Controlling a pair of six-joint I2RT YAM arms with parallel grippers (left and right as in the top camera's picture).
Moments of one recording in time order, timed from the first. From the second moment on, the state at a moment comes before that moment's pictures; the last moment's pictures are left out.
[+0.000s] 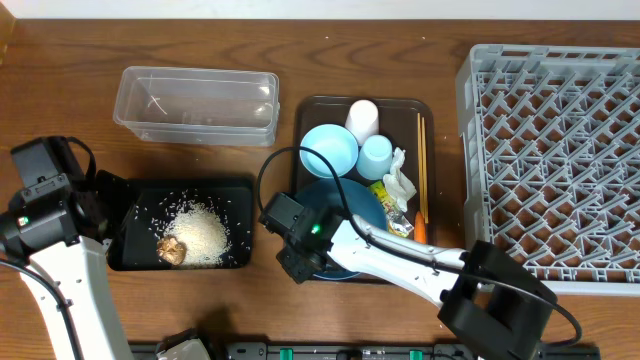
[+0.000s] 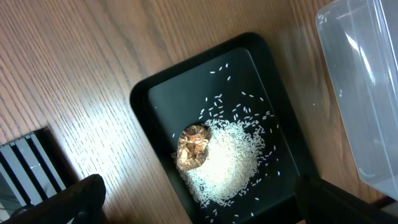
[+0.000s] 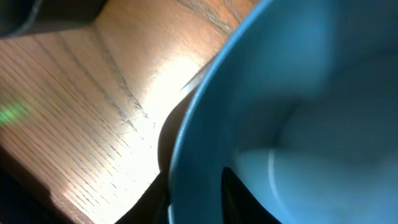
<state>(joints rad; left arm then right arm) 0.46 1.17 1.21 -1.24 -0.11 -0.70 1.04 1.88 1.25 -0.70 -0.13 0.35</state>
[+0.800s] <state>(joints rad) 0.46 1.17 1.21 -1.24 -0.11 -0.70 1.05 1.90 1.27 -0.77 -0.14 0.39</state>
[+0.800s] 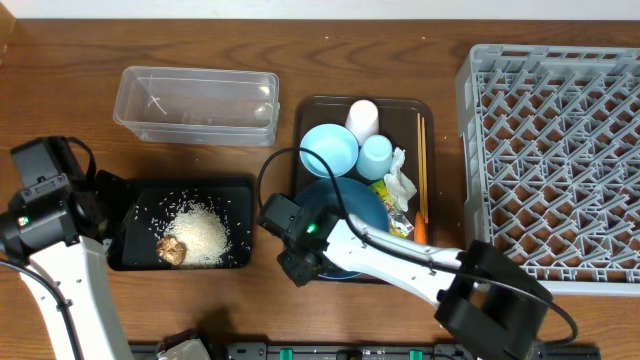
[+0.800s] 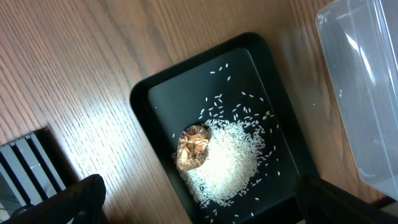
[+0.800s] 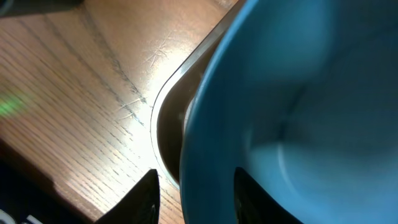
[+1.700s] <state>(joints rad) 0.46 1.17 1.21 -1.24 -0.11 -0.70 1.06 1.91 1.37 -0.80 -0.15 0.40</state>
